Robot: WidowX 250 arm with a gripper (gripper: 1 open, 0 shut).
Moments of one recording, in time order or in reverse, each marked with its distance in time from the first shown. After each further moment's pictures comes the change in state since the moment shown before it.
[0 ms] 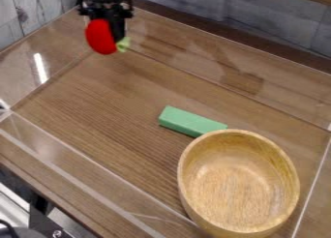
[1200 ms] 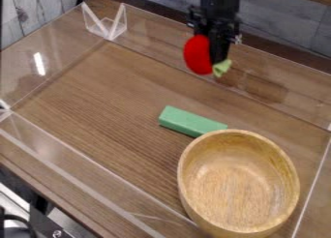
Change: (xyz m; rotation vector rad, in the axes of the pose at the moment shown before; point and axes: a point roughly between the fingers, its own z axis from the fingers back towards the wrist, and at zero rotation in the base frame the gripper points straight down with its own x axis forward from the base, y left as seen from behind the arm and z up) arm 0.019 -0.142 -0.034 0.011 0.042 -0.469
